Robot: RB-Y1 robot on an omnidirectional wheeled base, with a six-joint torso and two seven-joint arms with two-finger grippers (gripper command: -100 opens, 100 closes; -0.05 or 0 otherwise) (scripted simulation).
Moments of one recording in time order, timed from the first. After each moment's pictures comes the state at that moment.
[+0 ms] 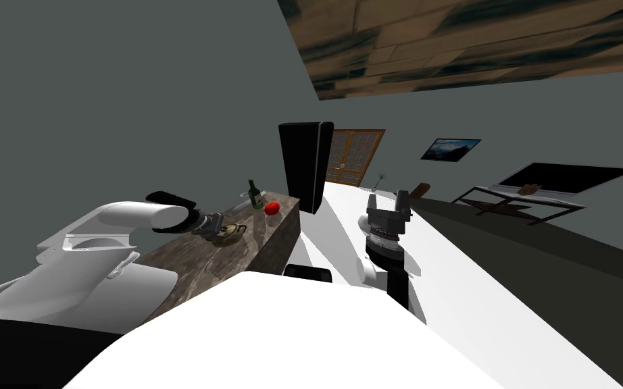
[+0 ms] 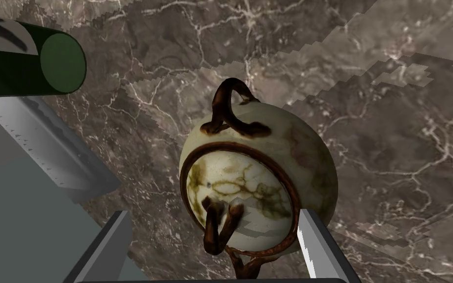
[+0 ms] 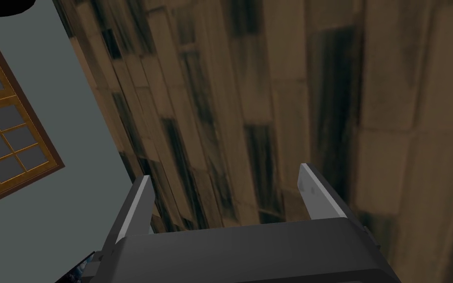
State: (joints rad) left arm 0.30 0.91 0.60 -2.03 0.92 1.60 0.35; right arm 0.47 0.03 0.06 -2.37 0.12 -0.53 -0.15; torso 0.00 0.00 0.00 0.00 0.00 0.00
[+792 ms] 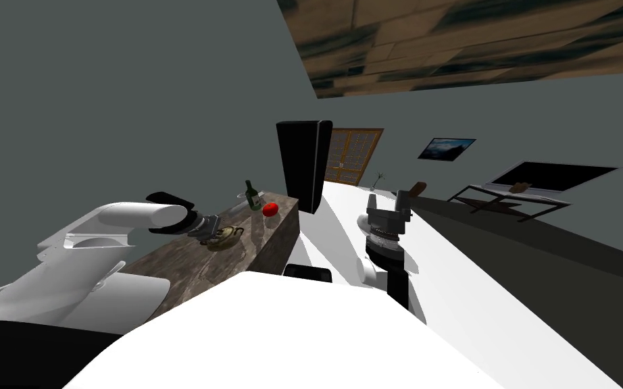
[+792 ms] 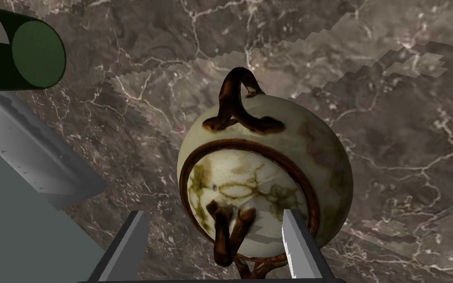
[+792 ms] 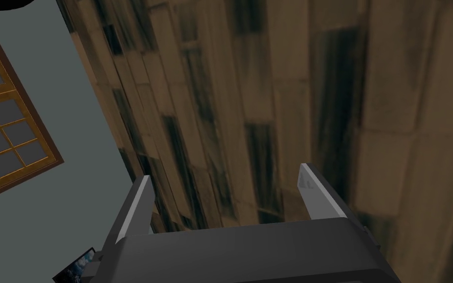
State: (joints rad) left arm 0.30 0.92 0.60 -1.97 0.93 1.63 0.33; right arm 0.47 0.03 0.06 -2.37 0.12 -0.53 -0.15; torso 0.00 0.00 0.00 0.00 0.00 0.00
